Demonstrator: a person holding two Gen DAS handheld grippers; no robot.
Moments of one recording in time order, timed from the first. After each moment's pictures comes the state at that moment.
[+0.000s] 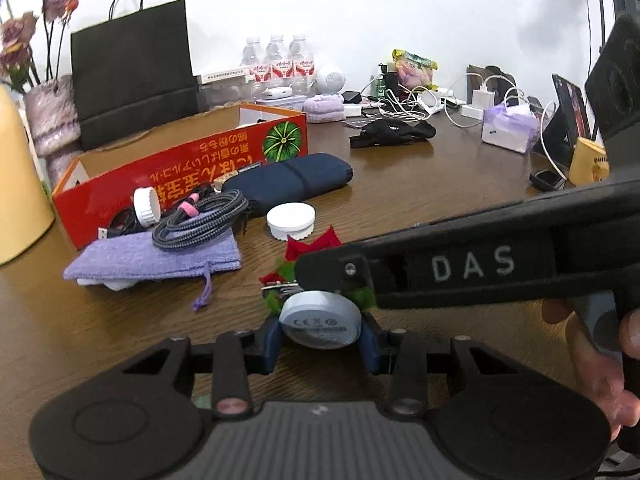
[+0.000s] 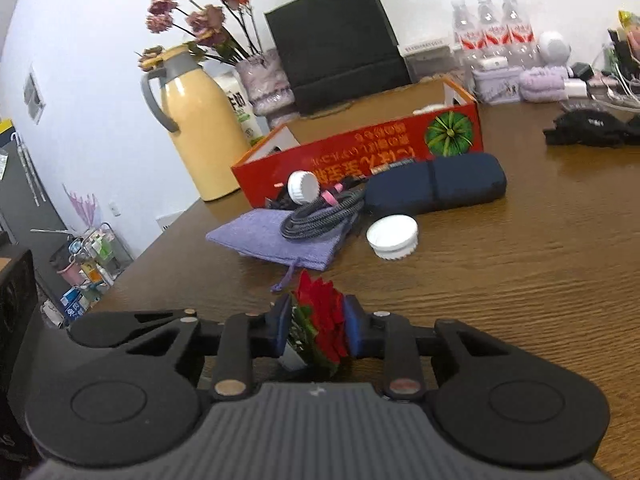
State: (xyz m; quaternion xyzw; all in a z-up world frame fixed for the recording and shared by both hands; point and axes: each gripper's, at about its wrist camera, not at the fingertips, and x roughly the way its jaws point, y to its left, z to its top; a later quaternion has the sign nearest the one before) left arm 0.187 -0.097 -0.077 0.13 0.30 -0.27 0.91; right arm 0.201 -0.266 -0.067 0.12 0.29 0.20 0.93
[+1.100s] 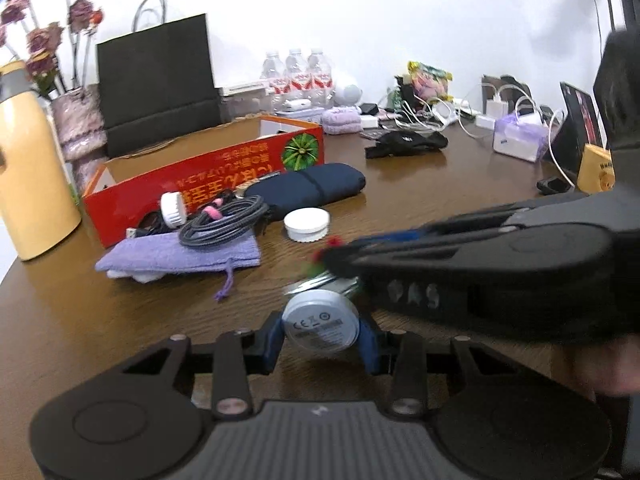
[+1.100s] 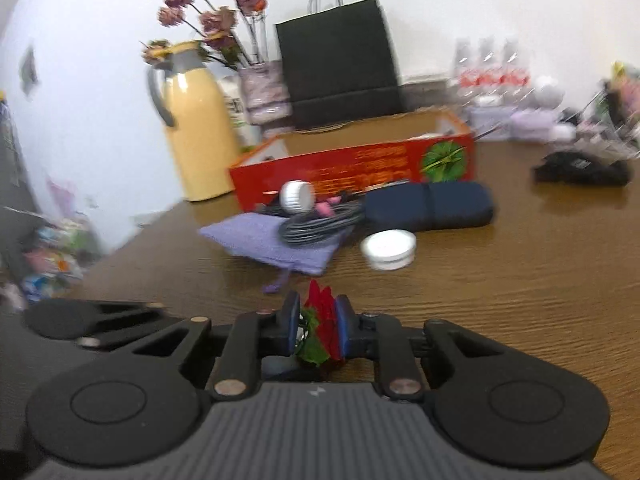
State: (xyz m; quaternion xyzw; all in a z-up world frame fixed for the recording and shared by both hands) left arm 0.165 -0.082 -0.071 0.12 0.28 -0.24 0.92; right arm 0.187 -0.245 -0.068 0.05 0.26 0.12 0.96
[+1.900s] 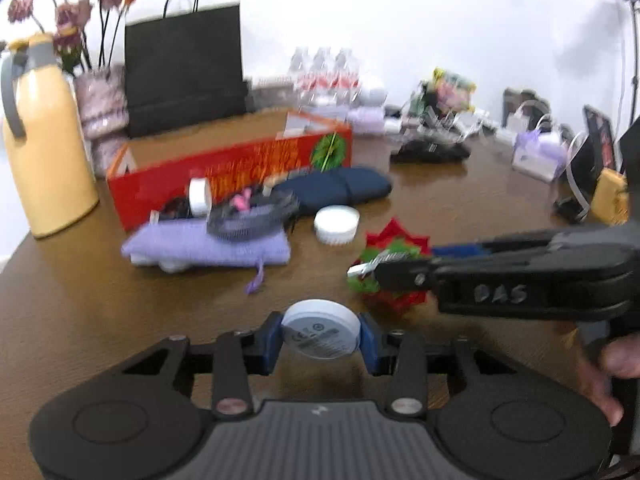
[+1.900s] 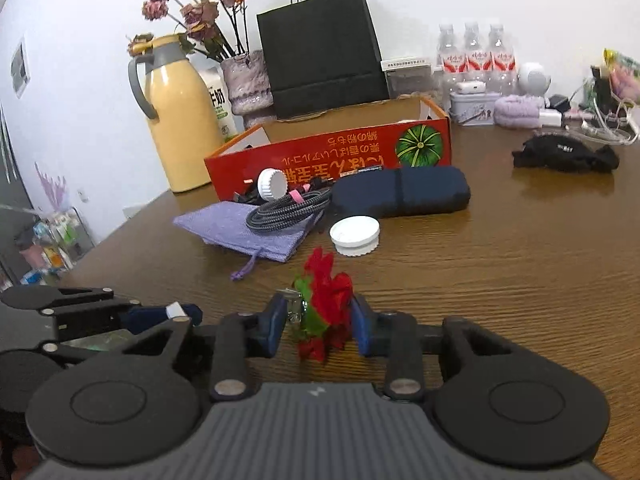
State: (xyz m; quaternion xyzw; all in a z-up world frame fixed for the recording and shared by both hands) left arm 0.174 -0.068 -0.059 0.09 0.29 -0.23 0.92; right arm 0.193 -0.272 -0.074 0.09 0.28 0.15 0.95
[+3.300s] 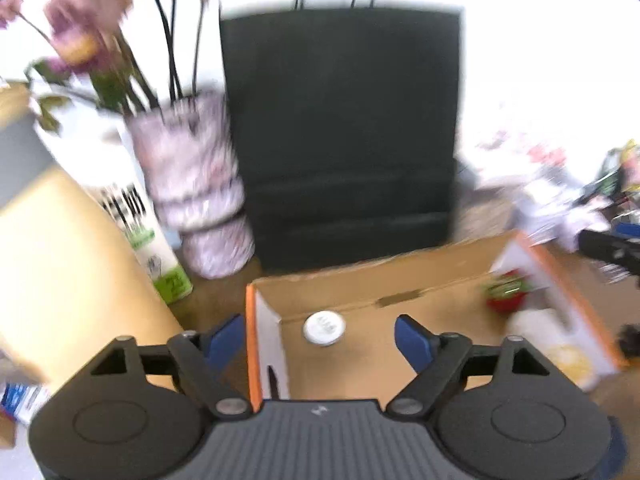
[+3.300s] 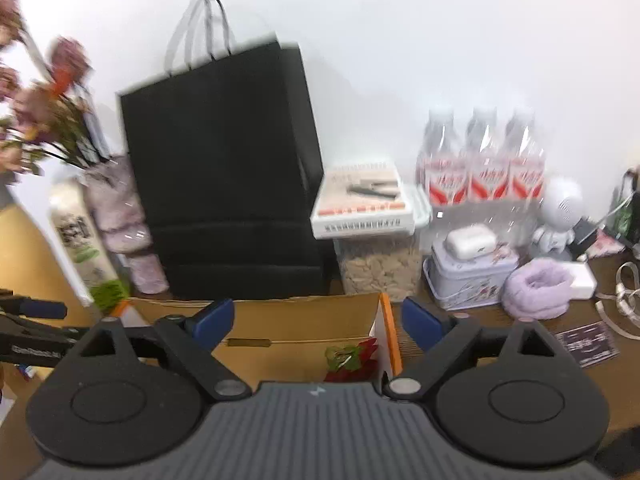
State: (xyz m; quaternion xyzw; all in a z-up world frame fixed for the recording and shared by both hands) left arm 0.518 -0.032 0.064 0.08 0.33 -0.08 0.94; right arm 0.511 -0.300 0.057 0.07 0.24 0.08 0.97
